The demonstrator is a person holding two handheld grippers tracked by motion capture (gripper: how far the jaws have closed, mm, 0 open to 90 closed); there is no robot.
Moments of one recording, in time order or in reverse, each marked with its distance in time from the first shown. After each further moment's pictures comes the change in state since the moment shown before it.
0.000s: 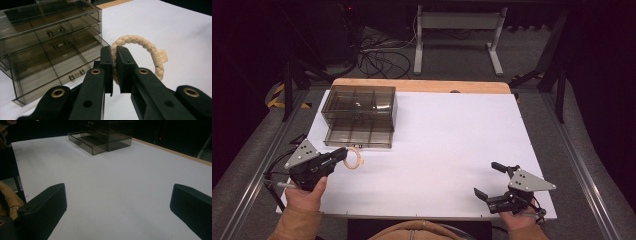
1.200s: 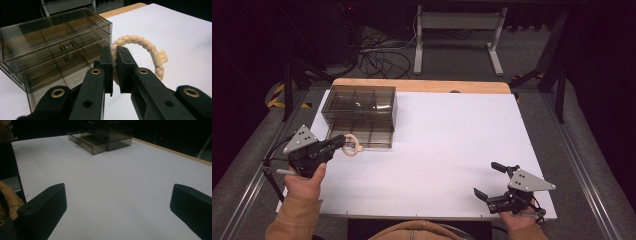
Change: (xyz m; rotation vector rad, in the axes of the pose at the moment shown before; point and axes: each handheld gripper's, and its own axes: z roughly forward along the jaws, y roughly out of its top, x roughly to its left) left arm 0.016 0.026 0.007 -0.018 0.033 -0.005; right arm 0.000 0.000 0.000 0.001 0.001 -0.002
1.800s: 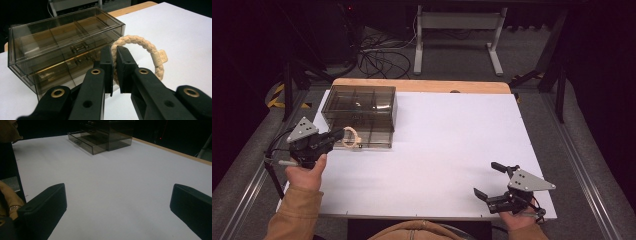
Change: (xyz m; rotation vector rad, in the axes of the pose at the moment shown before) left arm 0.016 0.008 0.012 0.022 0.044 -0.017; right arm 0.000 0.000 0.000 0.001 0.000 0.001
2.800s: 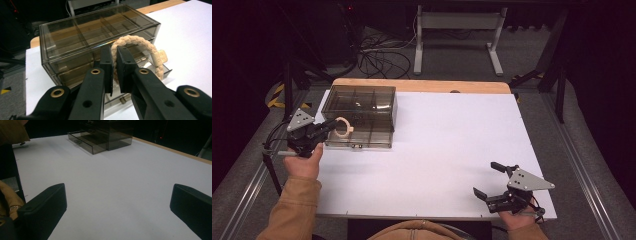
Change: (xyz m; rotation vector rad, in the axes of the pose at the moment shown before) left arm 0.035 -0.002 0.017 0.009 0.122 -0.012; right arm -0.001 -0.001 0.002 0.003 0.002 0.002
